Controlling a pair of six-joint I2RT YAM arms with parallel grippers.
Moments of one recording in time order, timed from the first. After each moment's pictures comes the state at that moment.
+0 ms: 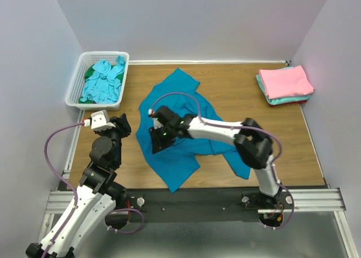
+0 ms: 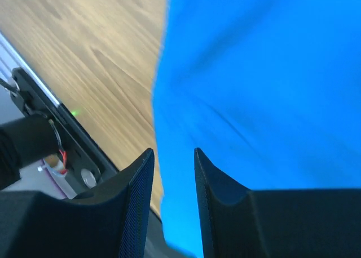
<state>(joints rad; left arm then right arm) -0.45 0.41 0.44 0.00 -0.58 -0.30 1.03 2.12 1.59 -0.40 -0.30 0.52</state>
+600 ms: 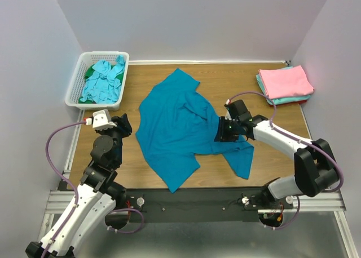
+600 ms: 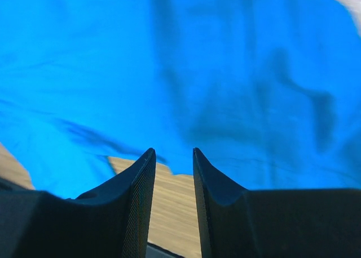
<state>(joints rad) -0.45 0.42 0.44 0.00 -0.56 -0.30 0.49 1.44 0.85 -0.43 -0.16 0.50</state>
